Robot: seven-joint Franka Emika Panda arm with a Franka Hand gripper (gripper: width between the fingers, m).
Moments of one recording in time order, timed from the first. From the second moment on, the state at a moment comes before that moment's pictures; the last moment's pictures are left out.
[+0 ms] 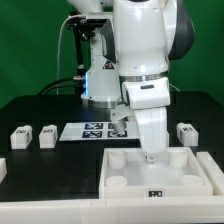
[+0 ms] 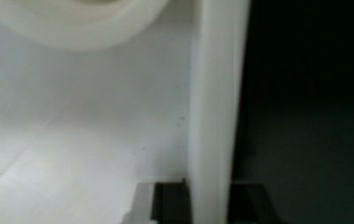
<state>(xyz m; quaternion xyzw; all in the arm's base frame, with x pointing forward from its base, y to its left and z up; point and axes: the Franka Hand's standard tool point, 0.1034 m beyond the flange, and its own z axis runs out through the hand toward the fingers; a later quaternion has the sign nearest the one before) 0.481 0.070 0.007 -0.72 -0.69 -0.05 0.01</state>
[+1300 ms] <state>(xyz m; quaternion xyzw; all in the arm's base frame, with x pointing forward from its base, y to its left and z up) 0.482 0.072 0.006 -0.73 -0.68 -0.05 0.01</state>
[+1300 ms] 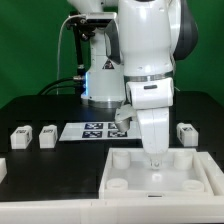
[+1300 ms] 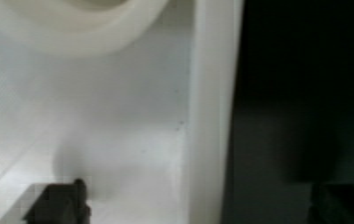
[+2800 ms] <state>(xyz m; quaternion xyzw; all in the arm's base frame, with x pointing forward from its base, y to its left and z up) 0.436 0.153 0.080 -0.96 -0.26 -0.05 0.02</state>
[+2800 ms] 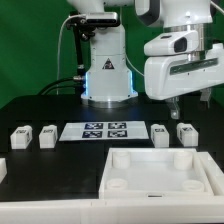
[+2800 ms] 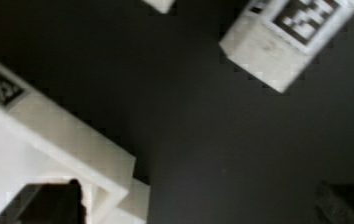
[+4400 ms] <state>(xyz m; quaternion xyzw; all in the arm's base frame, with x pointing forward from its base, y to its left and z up) 0.418 0.166 0.036 -0.93 0.00 0.37 0.00</state>
